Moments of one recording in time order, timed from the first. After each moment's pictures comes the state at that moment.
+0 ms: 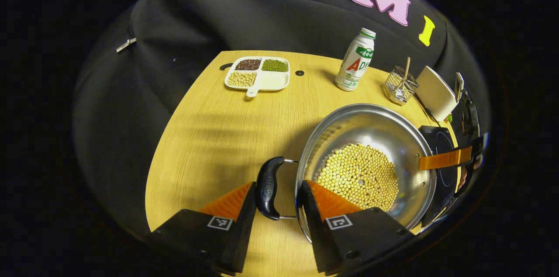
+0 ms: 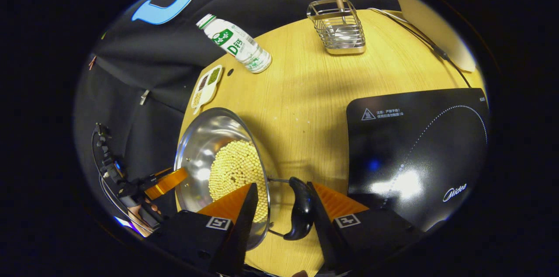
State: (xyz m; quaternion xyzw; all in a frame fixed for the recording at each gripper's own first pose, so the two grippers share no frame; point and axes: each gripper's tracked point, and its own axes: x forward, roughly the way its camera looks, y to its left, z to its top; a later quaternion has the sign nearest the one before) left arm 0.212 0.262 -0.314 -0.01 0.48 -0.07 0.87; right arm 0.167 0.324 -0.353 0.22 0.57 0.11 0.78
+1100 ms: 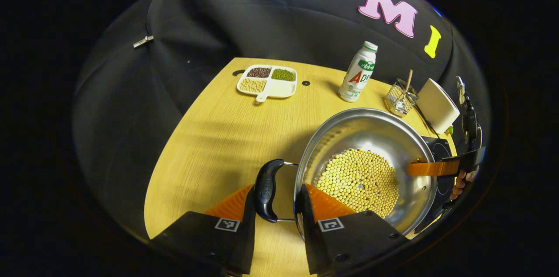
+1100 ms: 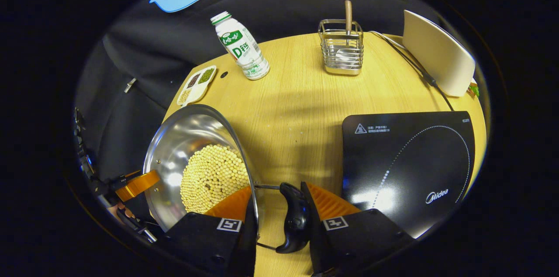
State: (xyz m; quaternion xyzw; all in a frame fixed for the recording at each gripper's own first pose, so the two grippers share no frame) left arm 0.192 0.256 -0.282 -0.03 0.45 -0.04 0.89; right arm 0.168 0.317 -0.335 0.13 0.54 0.08 0.83
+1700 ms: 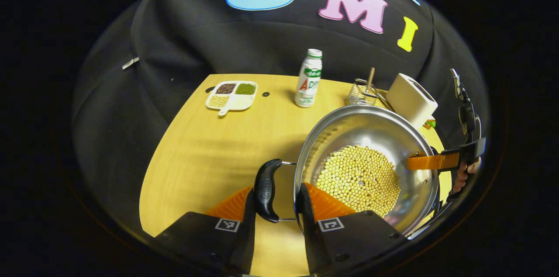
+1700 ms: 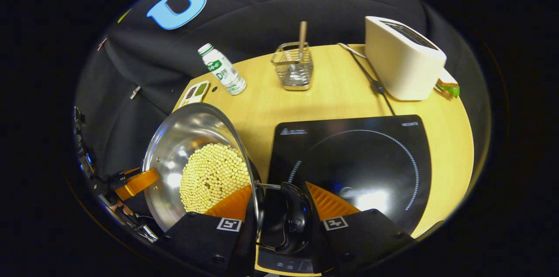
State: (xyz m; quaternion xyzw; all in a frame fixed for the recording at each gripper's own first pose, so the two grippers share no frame) left arm 0.163 0.138 -0.231 0.00 0.43 -0.08 0.90; right arm 0.138 0.193 -0.279 0.14 0.52 0.07 0.84
